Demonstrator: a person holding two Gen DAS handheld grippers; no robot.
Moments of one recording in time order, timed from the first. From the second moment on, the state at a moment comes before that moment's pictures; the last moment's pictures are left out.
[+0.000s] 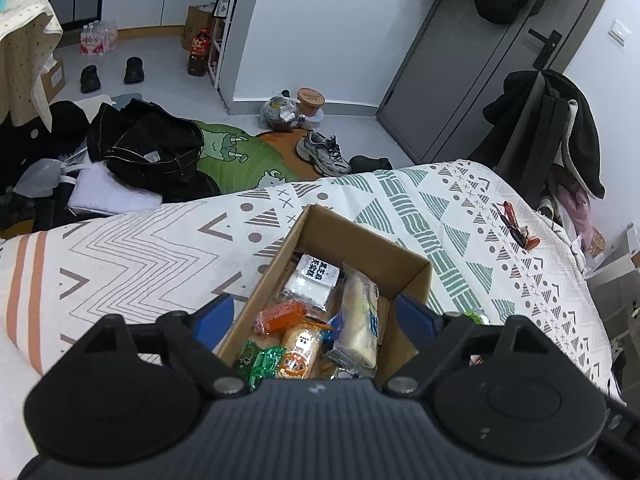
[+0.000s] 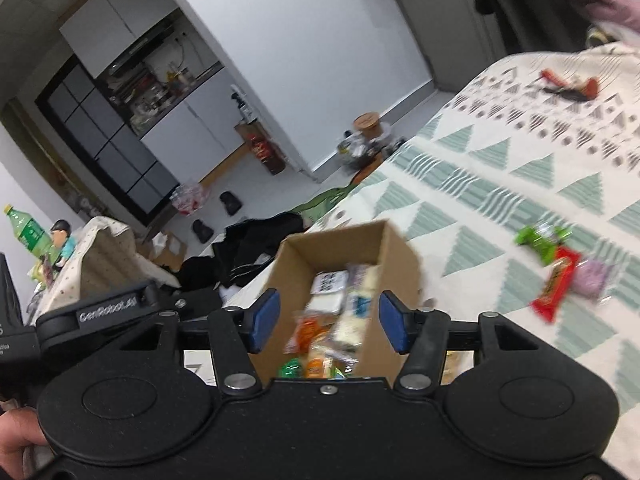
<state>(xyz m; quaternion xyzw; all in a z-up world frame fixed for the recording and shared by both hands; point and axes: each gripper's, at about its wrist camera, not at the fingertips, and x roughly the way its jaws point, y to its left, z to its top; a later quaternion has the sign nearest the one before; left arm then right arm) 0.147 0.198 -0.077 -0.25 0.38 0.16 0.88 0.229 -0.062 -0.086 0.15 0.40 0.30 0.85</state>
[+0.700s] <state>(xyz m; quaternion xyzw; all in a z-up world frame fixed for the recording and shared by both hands) 0.164 0.117 -0.062 -0.22 0.38 0.10 0.89 0.249 -0.174 -0.079 0.13 0.40 0.23 0.88</state>
